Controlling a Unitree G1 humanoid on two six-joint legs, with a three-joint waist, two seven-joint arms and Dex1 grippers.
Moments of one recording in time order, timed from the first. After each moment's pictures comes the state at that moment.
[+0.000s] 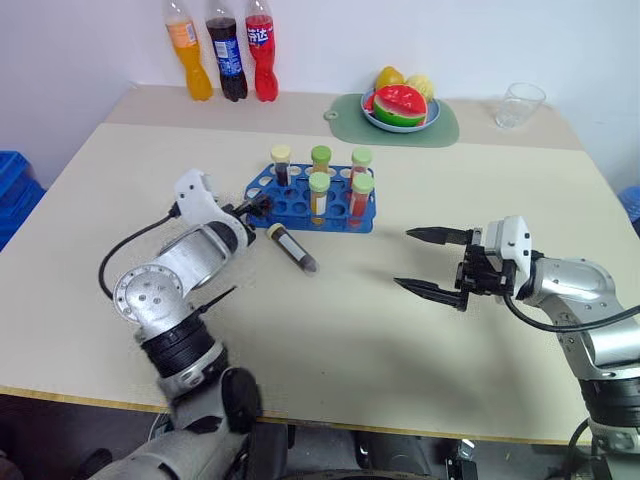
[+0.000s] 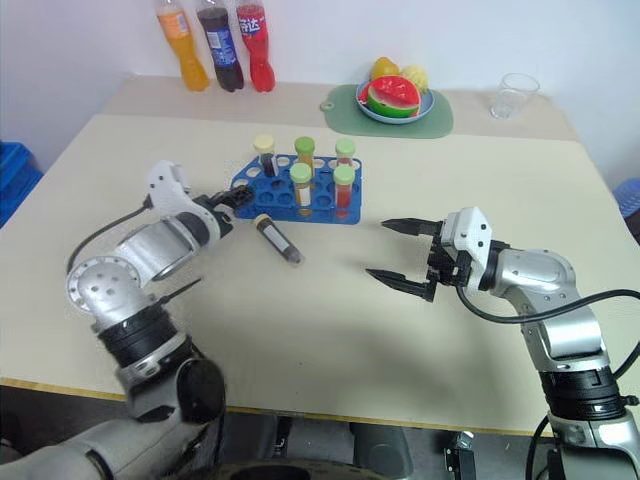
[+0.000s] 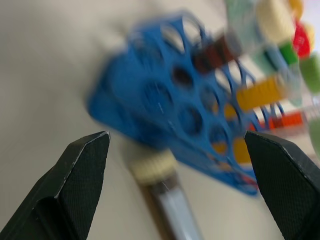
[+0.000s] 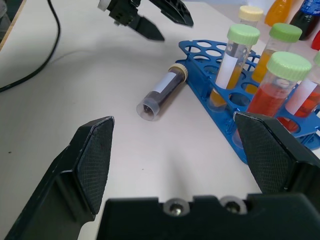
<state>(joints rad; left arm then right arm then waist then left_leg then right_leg) -0.75 -0.16 0.73 -0.31 -0.89 1.50 0.63 -0.24 -0.73 -0.08 -0.20 0.45 0.20 1.10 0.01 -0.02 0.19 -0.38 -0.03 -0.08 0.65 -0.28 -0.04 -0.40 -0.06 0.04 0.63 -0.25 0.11</state>
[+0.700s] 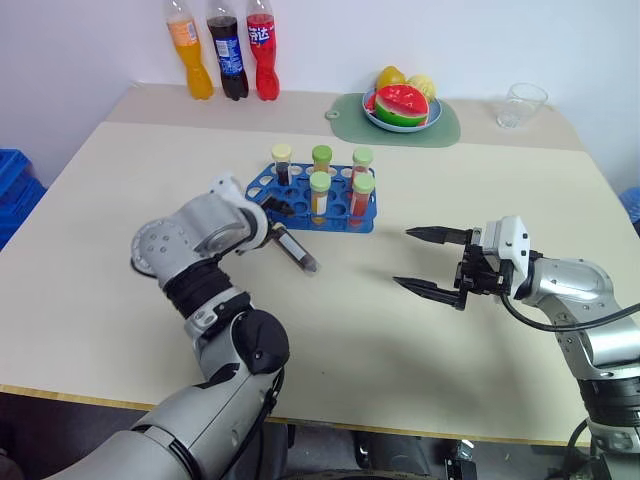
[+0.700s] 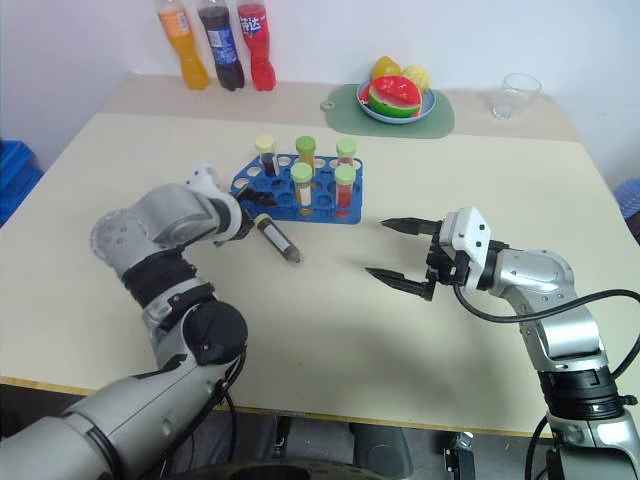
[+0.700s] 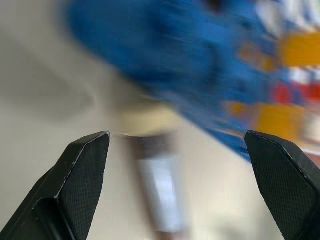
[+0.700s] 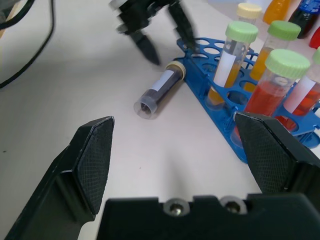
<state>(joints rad) -1.09 -0.20 1.03 0.12 -1.01 1.61 1.05 -0.21 -0.73 -0.08 -0.21 0.44 0.19 1.08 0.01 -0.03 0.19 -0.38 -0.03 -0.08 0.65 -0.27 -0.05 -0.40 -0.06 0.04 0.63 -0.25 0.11</state>
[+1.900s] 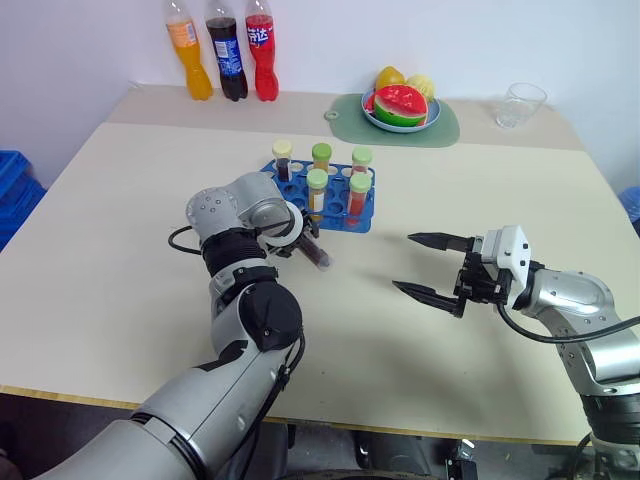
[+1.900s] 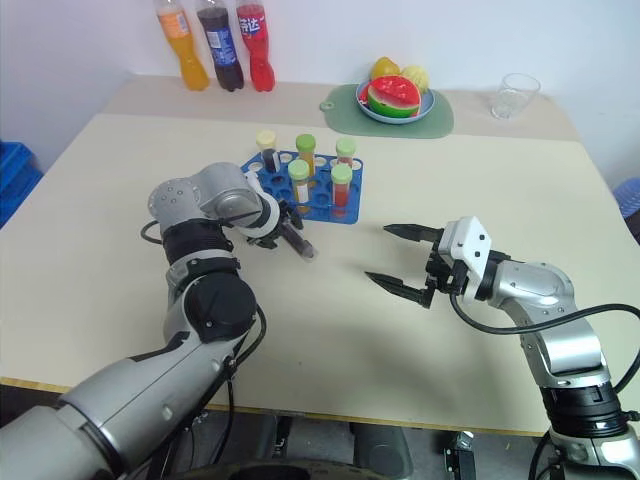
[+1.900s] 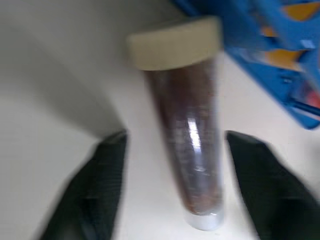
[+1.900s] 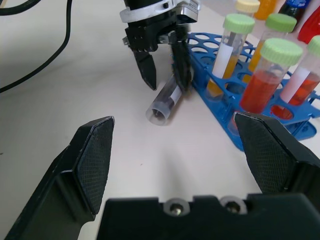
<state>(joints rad) -1.24 -0.21 1.10 0.47 -0.75 1.51 1.21 -0.14 -0.72 -0.09 -0.27 0.44 0.20 1.01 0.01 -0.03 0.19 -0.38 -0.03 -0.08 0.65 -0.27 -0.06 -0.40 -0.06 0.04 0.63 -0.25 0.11</state>
